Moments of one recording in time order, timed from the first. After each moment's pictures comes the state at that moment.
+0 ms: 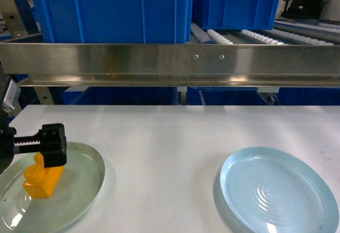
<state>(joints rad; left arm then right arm) -0.08 1.83 0.59 0.62 -0.23 -0.13 0.07 1.03 0.18 0.69 -0.14 -0.02</state>
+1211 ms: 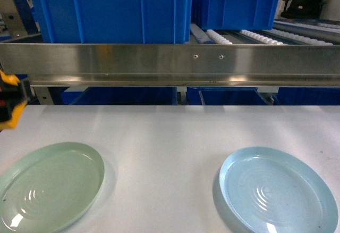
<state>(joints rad) -0.05 1.43 0.50 0.57 -0.09 -0.12 0.07 1.03 0.18 0.69 -0.13 -0.02</state>
